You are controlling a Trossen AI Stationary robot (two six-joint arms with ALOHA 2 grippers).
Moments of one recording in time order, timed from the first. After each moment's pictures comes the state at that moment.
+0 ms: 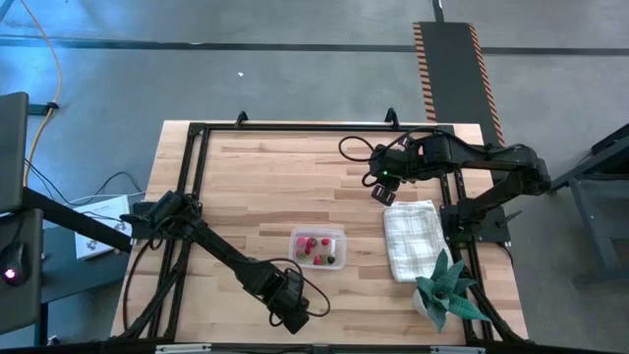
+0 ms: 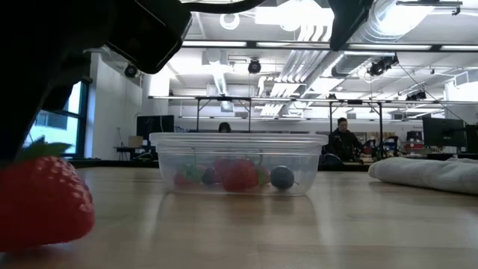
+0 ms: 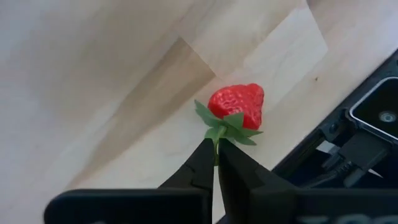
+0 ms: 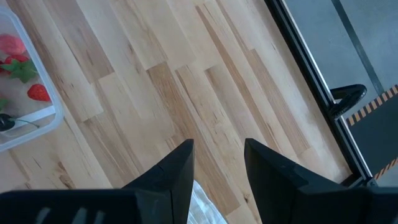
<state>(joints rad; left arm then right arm) -0.48 2.03 1.43 -0.65 0.13 -1.39 -0.03 1.43 1.54 -1.35 0.37 0.36</state>
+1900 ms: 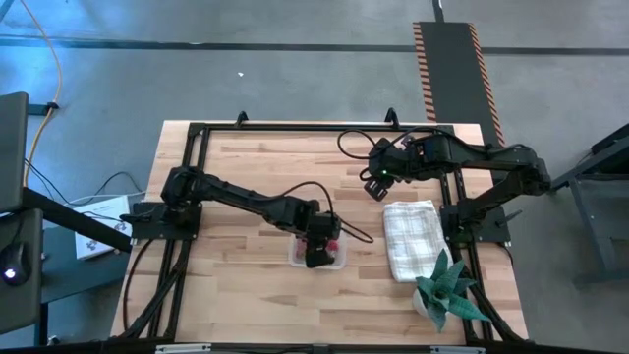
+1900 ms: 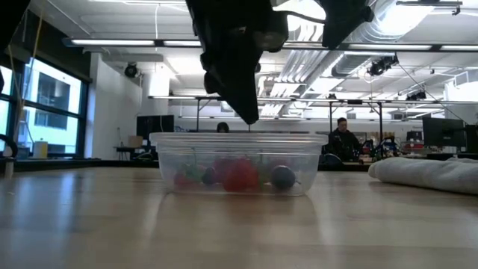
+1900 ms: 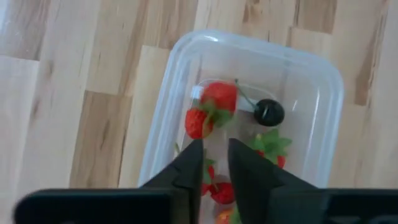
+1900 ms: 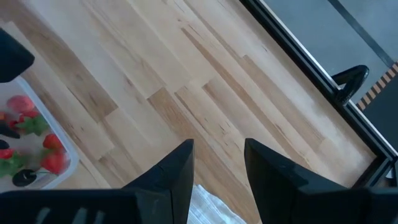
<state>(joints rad) -0.07 1.99 1.57 -0.76 -0.08 -0.32 -0.03 1.43 1.54 -1.30 0.41 0.56</state>
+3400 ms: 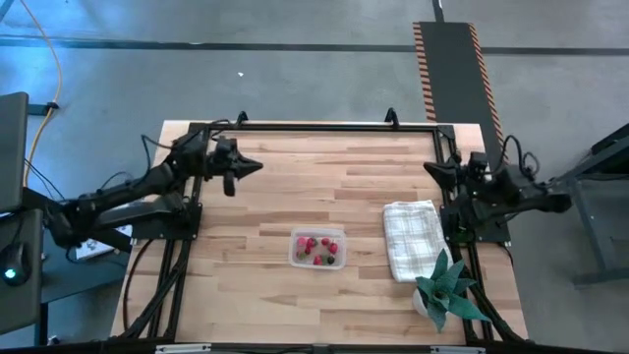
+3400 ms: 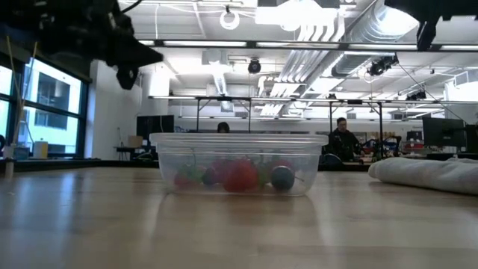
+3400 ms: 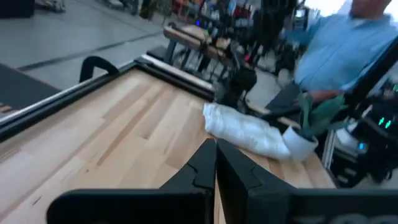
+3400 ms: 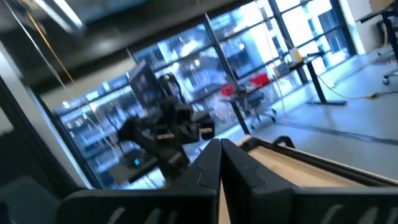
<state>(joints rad) 0.77 0.71 0.35 0.20 0.55 -0.30 0.17 0.08 0.40 -0.08 0.50 0.34</state>
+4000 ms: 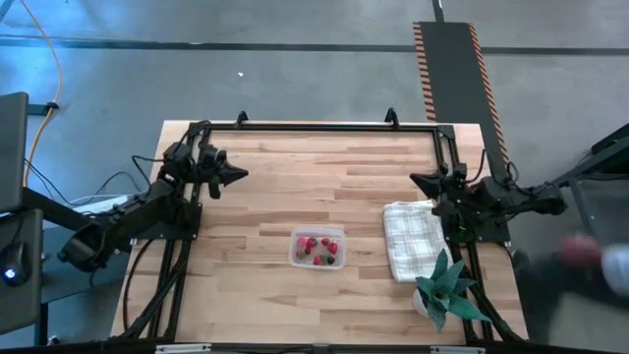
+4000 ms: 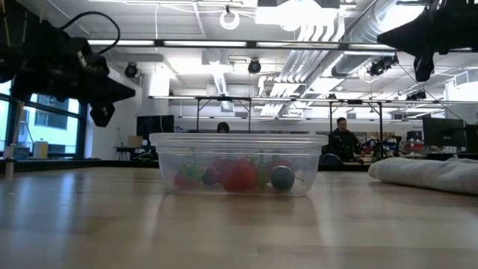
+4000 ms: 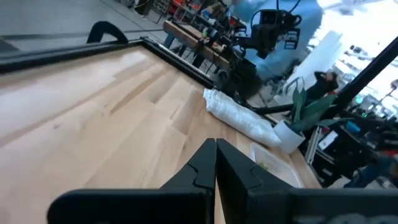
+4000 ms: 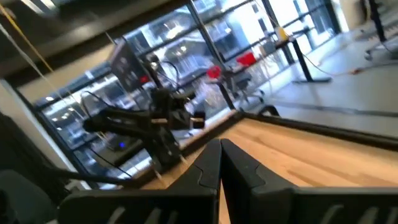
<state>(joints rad) 1.18 0.66 0.02 0.48 0.99 -0.41 0.17 0.01 0.21 -0.08 0.54 0.43</state>
